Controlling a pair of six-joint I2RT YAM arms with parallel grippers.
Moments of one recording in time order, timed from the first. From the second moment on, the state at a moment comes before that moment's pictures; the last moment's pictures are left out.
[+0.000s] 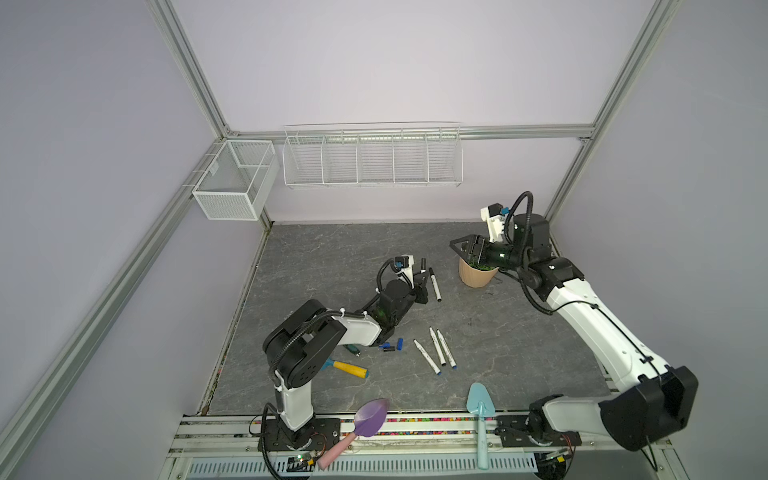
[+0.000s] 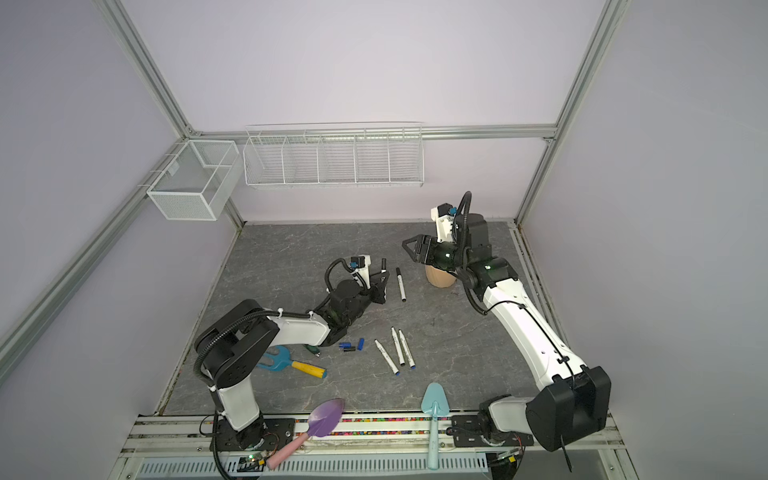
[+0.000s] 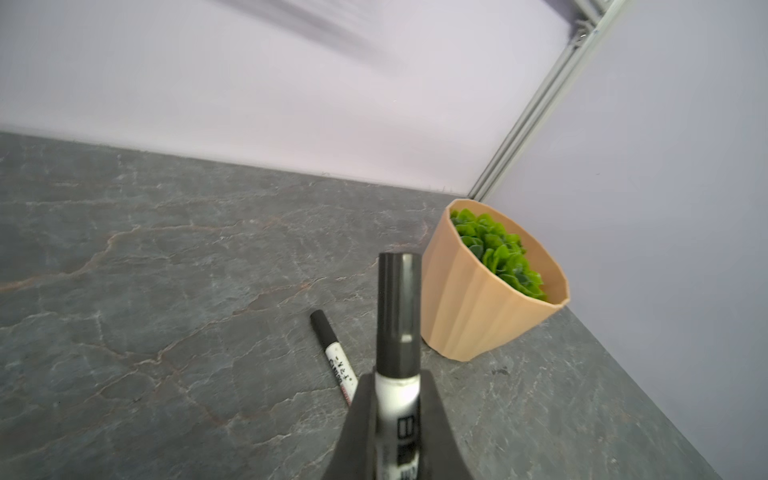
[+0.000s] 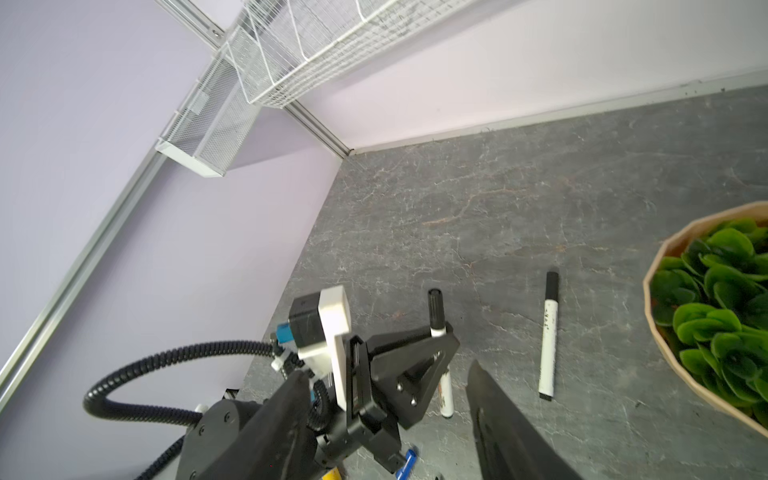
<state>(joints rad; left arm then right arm) -0.84 1.86 0.91 0.76 -0.21 -0.49 0.33 1.34 1.25 -0.41 -0.48 0.51</state>
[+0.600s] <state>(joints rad) -0.82 2.08 1.28 0.11 -0.32 -0.62 0.32 1.33 1.20 -0.47 -0.46 0.47</state>
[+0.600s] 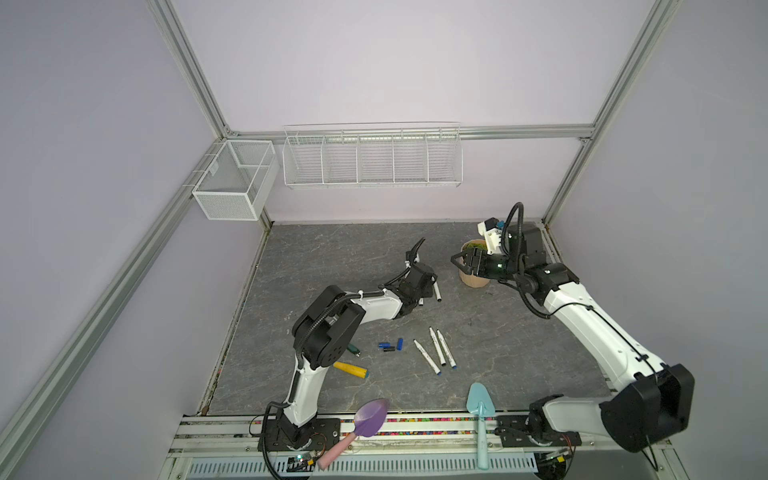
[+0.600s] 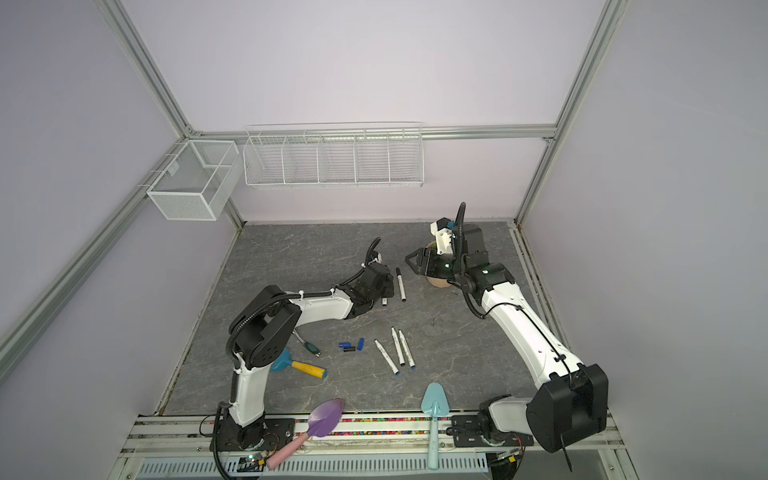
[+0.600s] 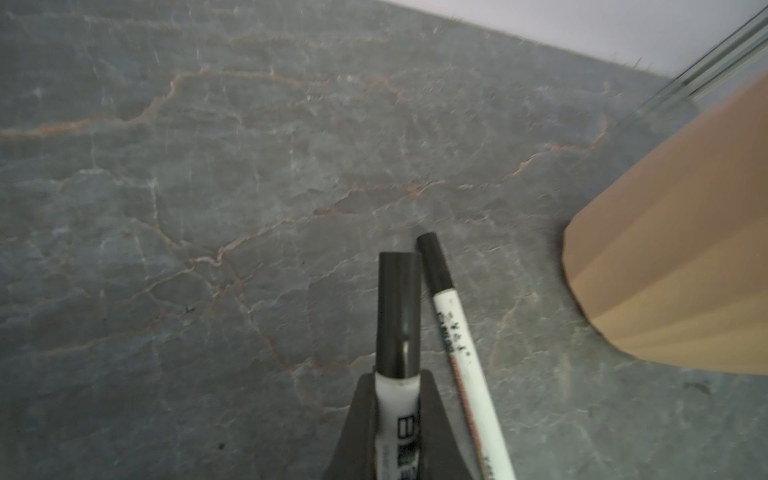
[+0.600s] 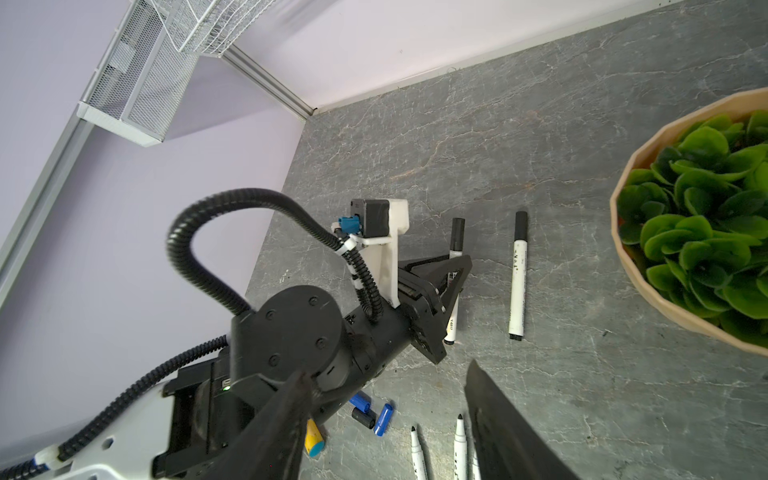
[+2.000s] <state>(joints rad) -0.66 2.15 1.41 -0.06 0.18 -0.63 0.30 1.32 1.19 -0.53 -0.51 0.45</state>
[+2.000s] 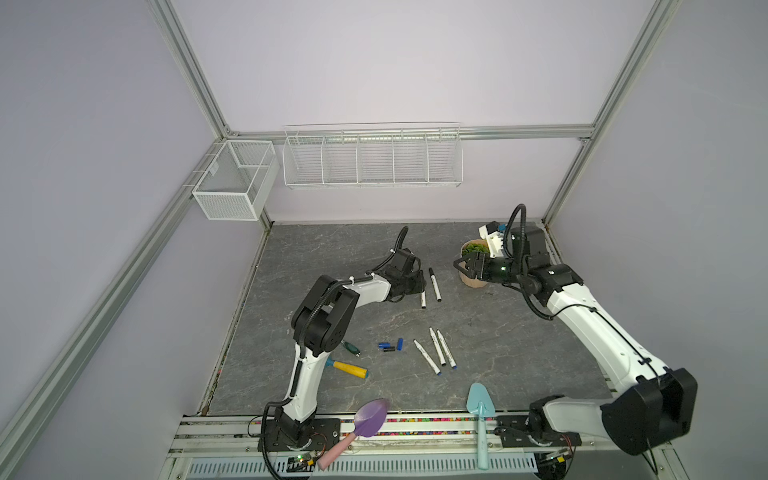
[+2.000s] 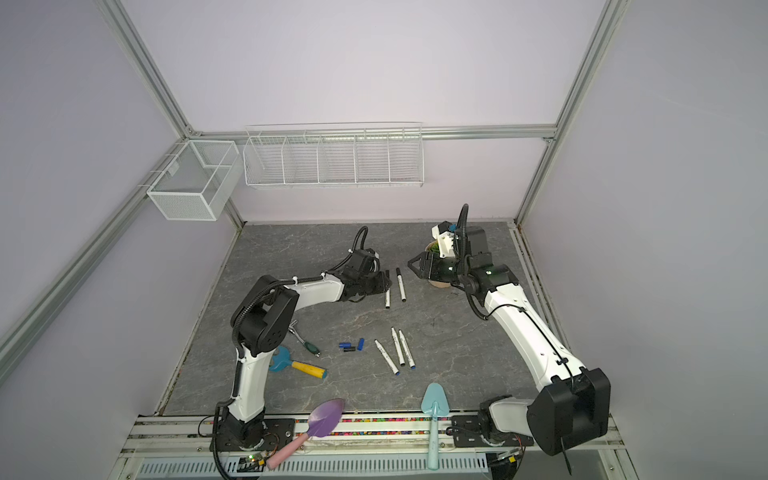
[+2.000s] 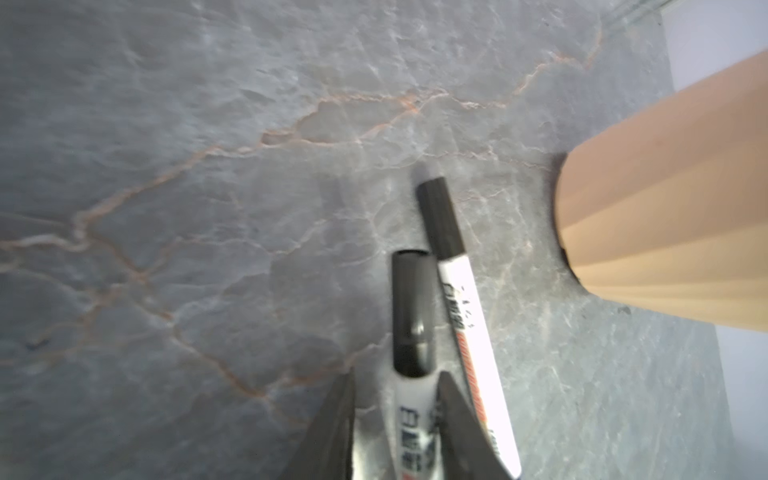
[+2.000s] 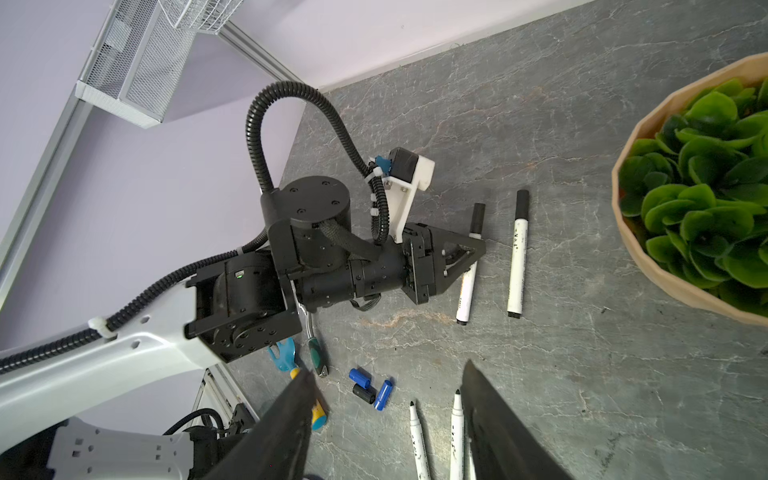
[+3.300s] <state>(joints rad) -0.60 2.20 1.53 -0.18 0.36 -0.60 0.30 1.40 1.20 -0.57 -0.53 0.45</state>
